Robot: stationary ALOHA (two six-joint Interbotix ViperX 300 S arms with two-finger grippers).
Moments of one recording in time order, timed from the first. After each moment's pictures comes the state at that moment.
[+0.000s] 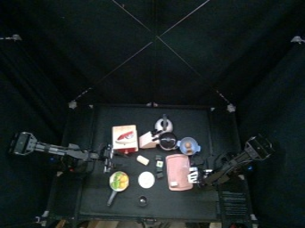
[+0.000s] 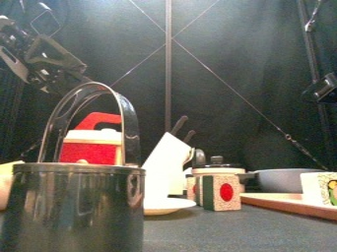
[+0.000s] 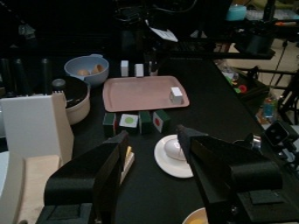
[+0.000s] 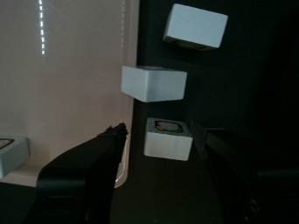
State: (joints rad) left arm -0.06 -0.61 1.25 0.03 -0.47 -0.06; right arm 0.56 -0.26 0.86 -0.49 0.94 2.12
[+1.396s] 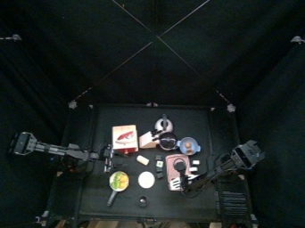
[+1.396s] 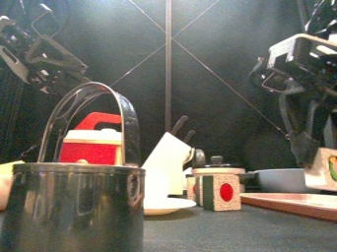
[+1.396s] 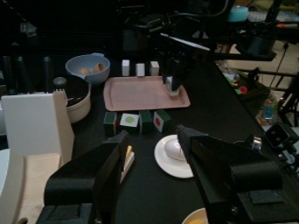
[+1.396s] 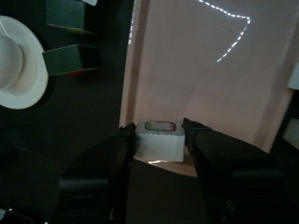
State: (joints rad) left arm -0.06 -0.61 1.25 0.01 -0.46 -0.06; right arm 0.59 -0.10 0.67 -0.39 0.92 2.13
